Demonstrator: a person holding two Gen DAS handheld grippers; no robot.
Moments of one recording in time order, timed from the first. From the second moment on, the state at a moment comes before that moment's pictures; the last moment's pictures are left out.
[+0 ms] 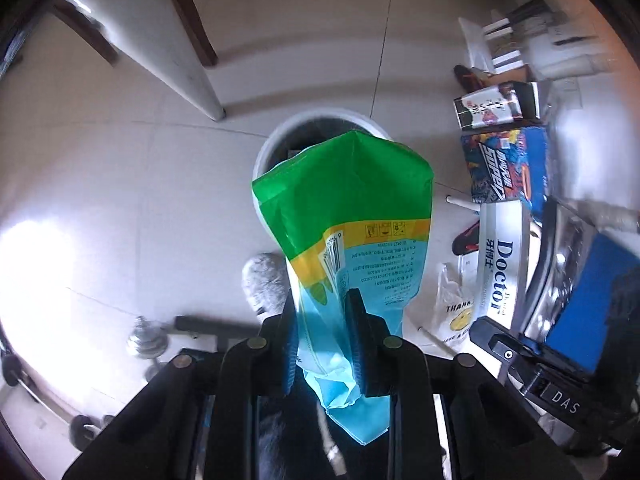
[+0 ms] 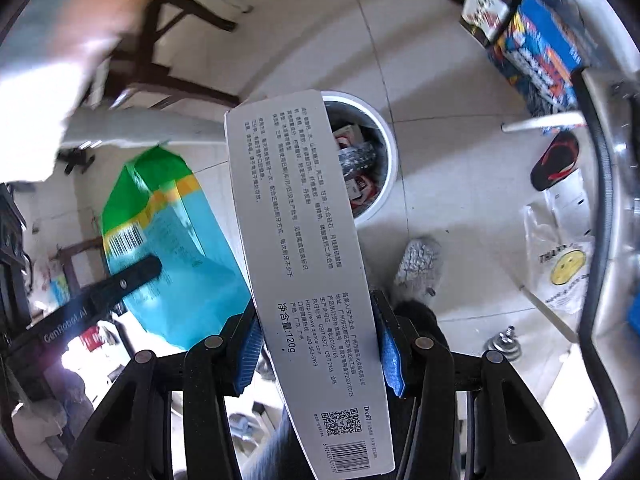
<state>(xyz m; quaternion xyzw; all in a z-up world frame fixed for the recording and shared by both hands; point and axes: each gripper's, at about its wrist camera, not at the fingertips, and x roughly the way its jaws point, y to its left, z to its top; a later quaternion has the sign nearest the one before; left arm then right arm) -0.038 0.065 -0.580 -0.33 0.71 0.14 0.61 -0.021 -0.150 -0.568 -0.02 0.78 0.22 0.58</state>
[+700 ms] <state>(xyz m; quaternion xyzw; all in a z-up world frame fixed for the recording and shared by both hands) -0.008 0.102 -0.720 -0.25 0.73 0.19 0.61 0.044 -0.093 -0.829 0.04 0.80 0.19 0.57</state>
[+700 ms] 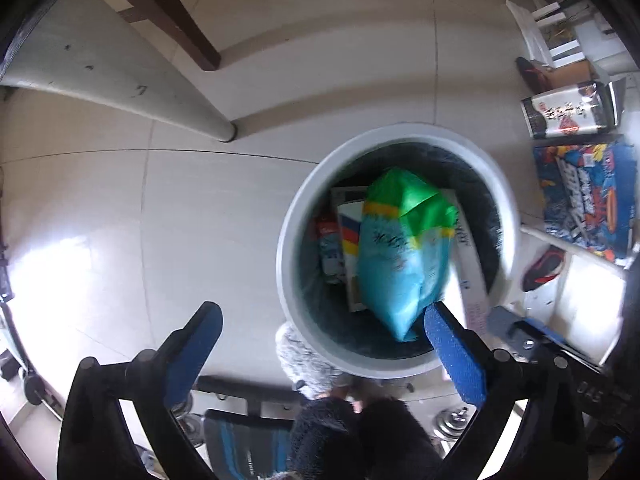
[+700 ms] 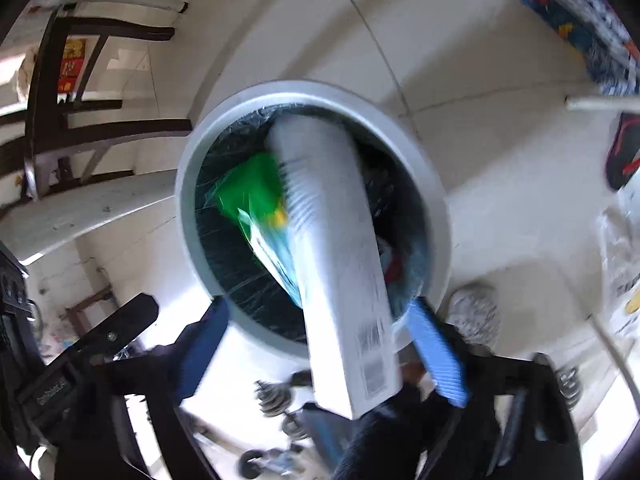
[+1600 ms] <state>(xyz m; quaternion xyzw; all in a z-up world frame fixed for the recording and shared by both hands) -0.063 0.061 -0.621 -0.23 0.71 0.21 0.63 0.011 -0.114 -0.700 -0.15 0.72 0.18 0.66</state>
